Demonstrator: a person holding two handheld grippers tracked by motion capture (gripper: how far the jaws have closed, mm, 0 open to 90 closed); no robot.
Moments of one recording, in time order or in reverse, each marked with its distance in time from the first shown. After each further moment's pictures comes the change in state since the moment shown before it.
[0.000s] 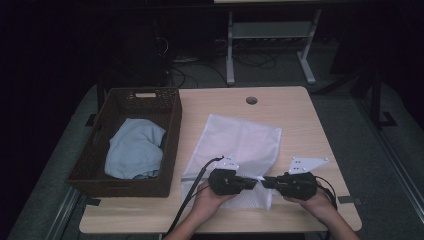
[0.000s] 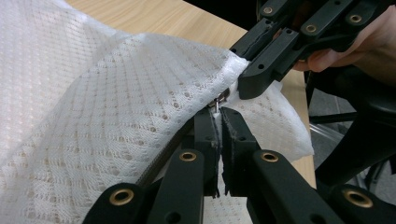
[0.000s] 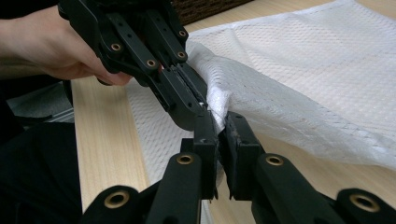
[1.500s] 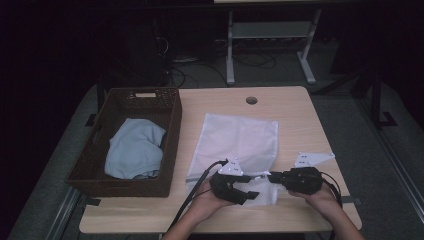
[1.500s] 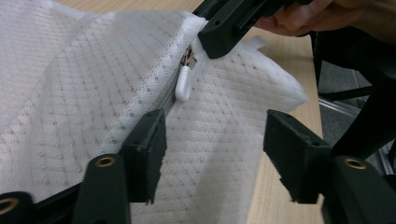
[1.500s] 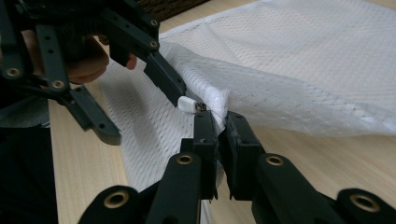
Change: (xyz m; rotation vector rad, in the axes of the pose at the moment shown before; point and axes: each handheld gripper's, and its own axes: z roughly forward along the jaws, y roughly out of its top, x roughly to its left) left arm -0.010 0.000 0.004 0.067 0.042 0.100; right arm -0.020 -0.006 -0.008 0.009 -0.044 0.065
